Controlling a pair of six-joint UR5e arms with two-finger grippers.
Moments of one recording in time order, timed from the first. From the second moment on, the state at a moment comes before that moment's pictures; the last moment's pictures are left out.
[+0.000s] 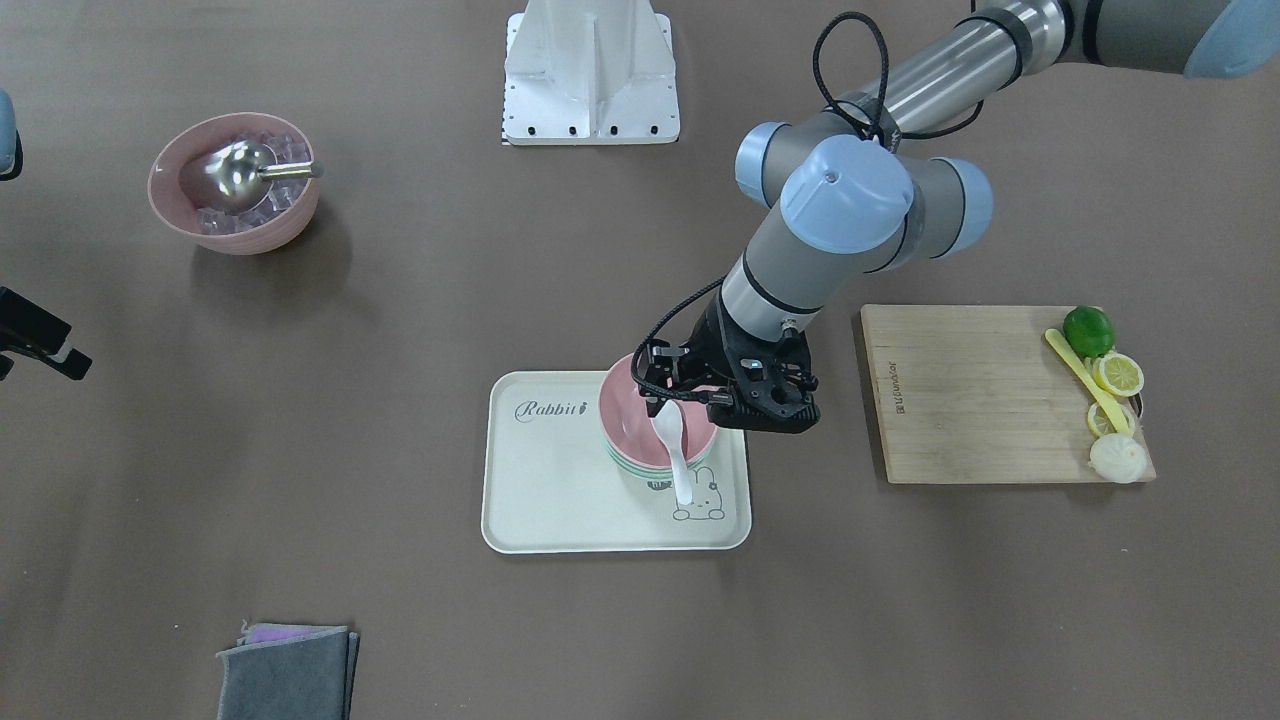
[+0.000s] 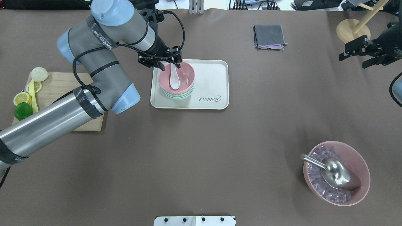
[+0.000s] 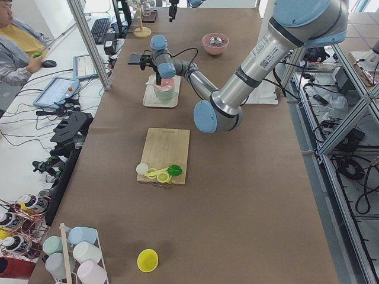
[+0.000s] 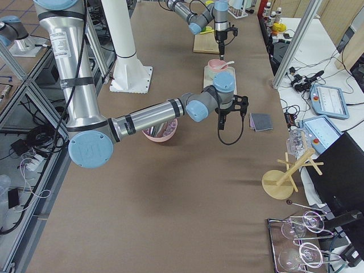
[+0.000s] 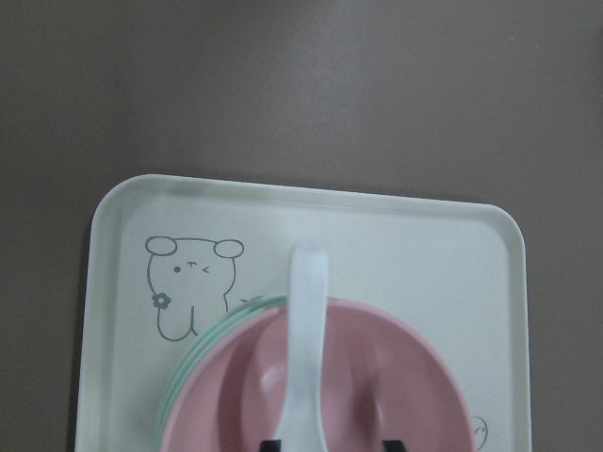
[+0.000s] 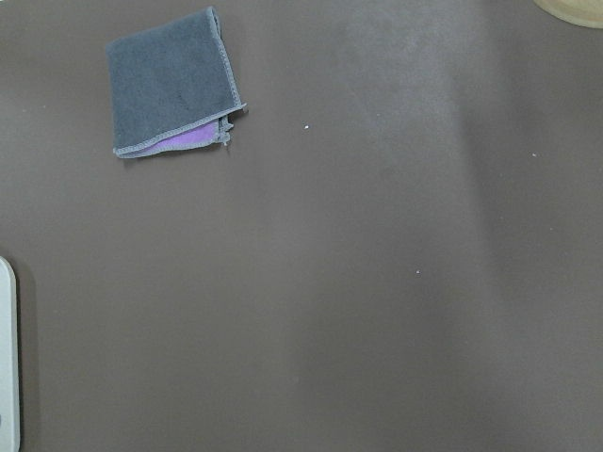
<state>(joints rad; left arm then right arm) -0.80 -2.37 -1.38 -1.98 -2.11 -1.16 1.22 -1.40 1.74 -1.22 2.39 0.88</state>
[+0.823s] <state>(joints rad) -1.11 -1.97 -1.48 -1.97 -2.24 -0.48 1.38 -1.50 1.69 -1.23 2.39 0.53</state>
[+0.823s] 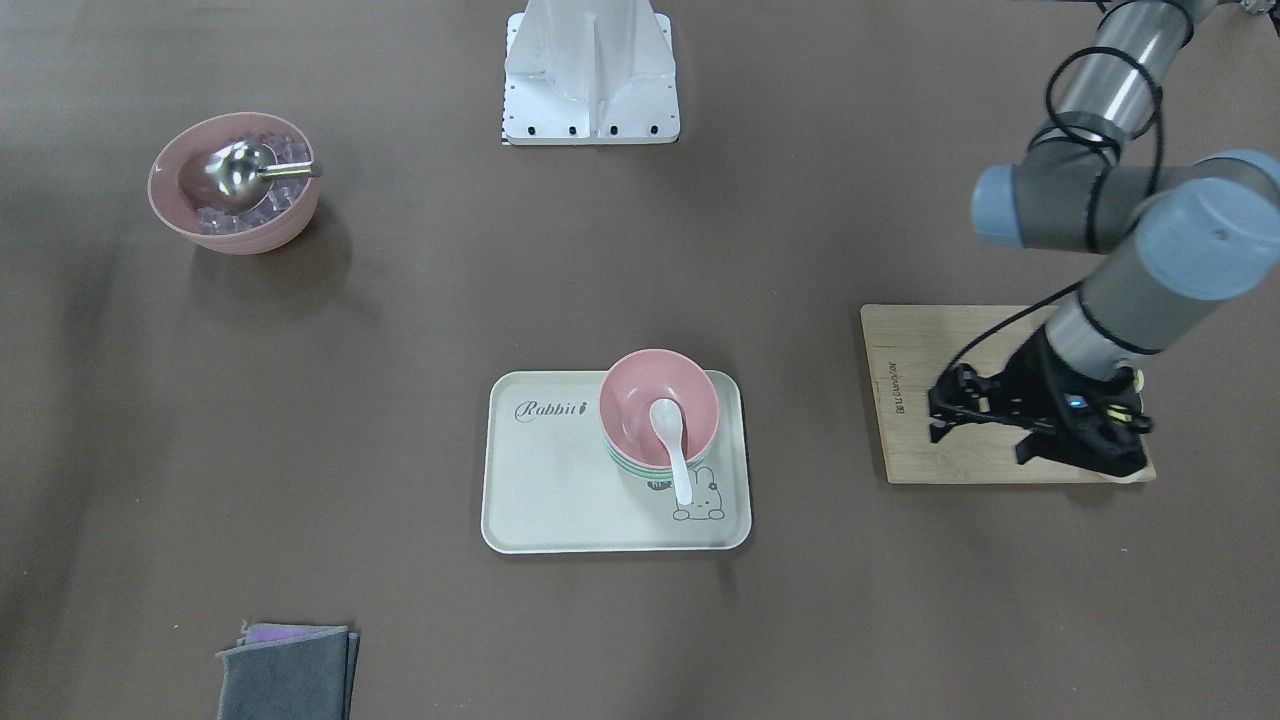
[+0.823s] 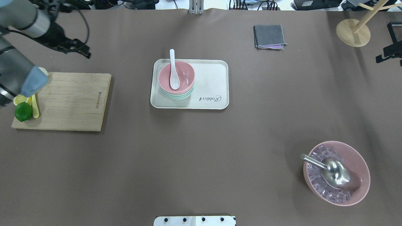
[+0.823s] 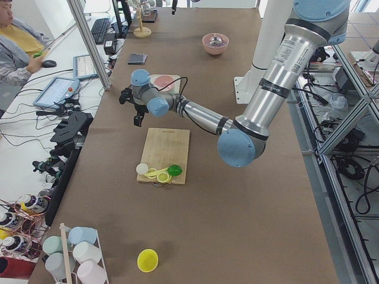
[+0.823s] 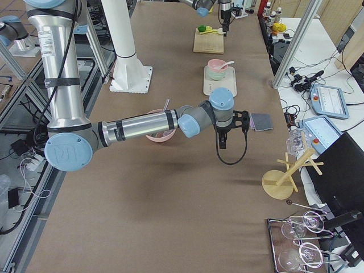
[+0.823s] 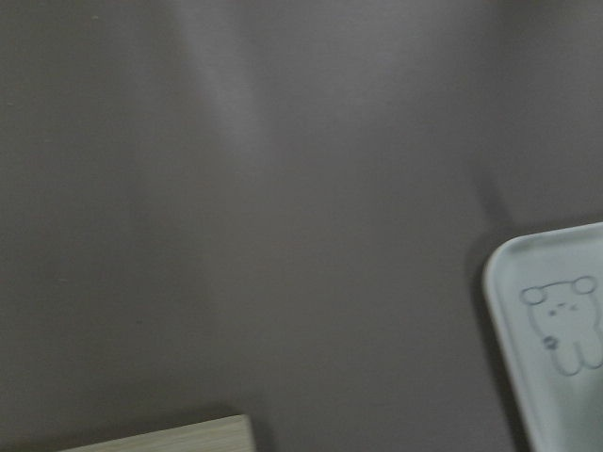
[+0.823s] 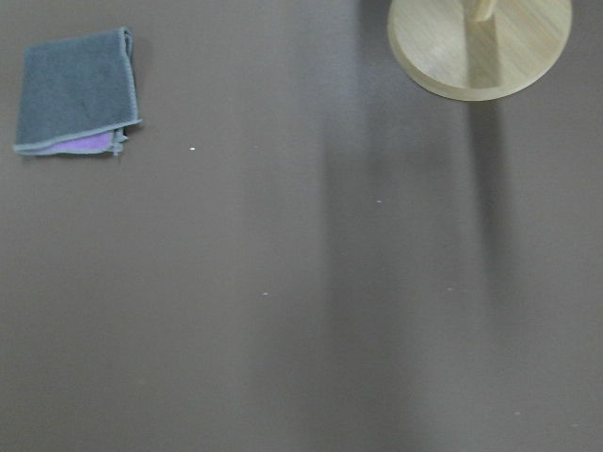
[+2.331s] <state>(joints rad) -1.53 -1.46 -1.60 -2.04 -2.30 0.05 1.54 -1.54 1.67 -1.58 2.25 -0.15</state>
